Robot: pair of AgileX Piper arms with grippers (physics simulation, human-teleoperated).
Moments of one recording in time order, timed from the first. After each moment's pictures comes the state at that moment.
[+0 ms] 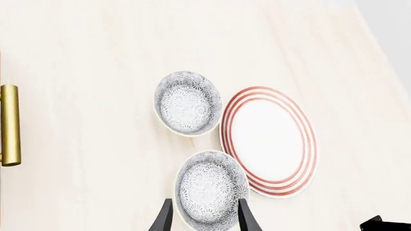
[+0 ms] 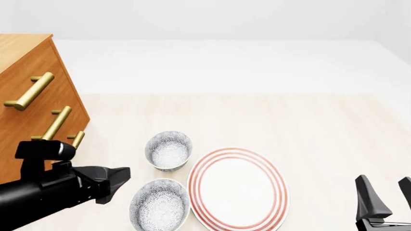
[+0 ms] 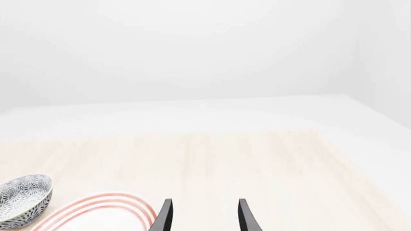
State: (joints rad) left arm -0.53 0.73 -0.56 0.55 -0.41; right arm -0.03 0.01 0.00 0.00 0.03
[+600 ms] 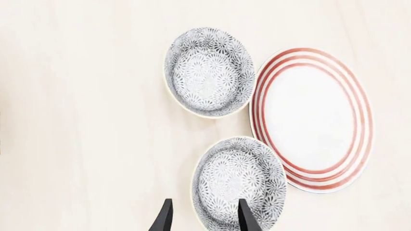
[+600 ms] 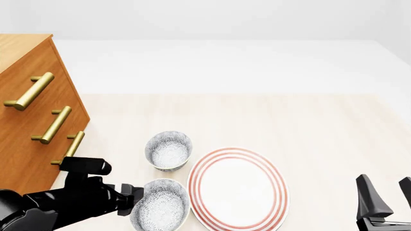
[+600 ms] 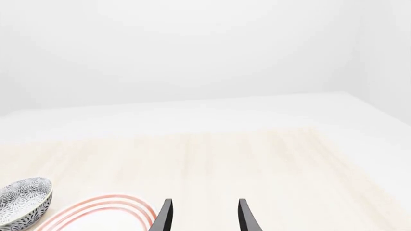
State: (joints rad) left arm -0.52 0.98 -0.42 0.36 -0.37; right arm -0.04 0.01 0.00 -0.01 0.05
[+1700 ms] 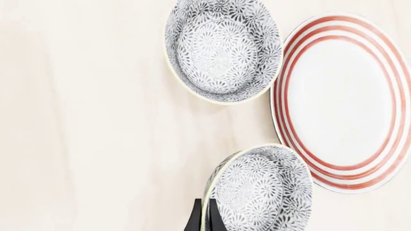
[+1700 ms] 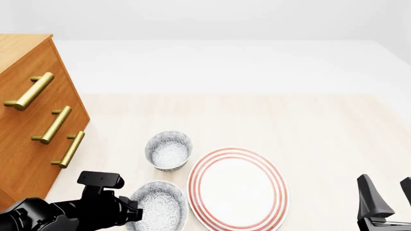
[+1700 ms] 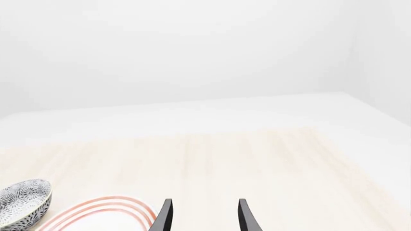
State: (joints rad) left arm -0.53 1.17 -0.33 0.17 -0.37; right arm -0.05 0.01 -0.01 0.00 0.05
